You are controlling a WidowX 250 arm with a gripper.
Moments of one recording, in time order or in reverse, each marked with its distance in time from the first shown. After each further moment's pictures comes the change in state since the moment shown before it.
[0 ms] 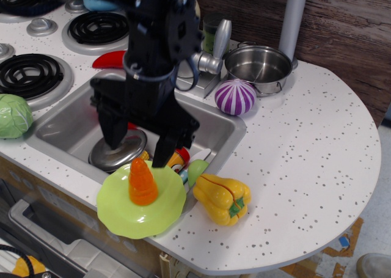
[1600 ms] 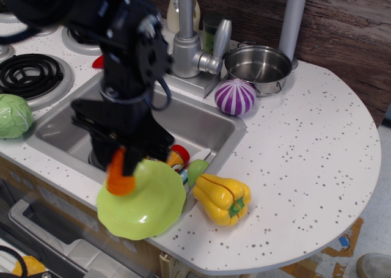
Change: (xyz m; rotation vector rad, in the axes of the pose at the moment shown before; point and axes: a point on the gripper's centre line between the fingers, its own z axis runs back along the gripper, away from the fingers) arm -0.003 0.031 -0.017 0.019 0.021 -0.001
